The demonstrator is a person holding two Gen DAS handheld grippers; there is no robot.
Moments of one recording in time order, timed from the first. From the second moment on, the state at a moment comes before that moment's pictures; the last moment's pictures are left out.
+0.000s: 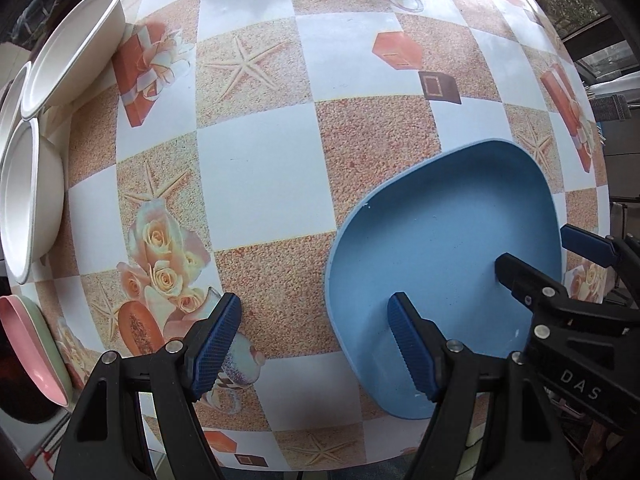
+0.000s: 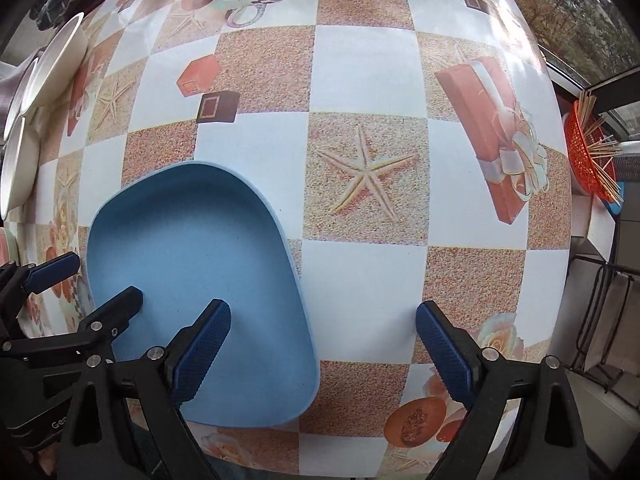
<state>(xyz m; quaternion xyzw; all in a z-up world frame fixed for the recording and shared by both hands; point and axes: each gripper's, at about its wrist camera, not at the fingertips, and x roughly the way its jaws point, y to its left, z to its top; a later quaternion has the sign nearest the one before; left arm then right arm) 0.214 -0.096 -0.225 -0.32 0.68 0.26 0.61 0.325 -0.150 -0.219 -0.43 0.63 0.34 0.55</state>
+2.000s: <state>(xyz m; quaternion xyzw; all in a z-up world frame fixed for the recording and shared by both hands) 0.068 -0.101 -0.184 -0.22 0.71 0.13 0.66 0.131 -0.141 -0.225 -0.35 0.75 0.31 0.47</state>
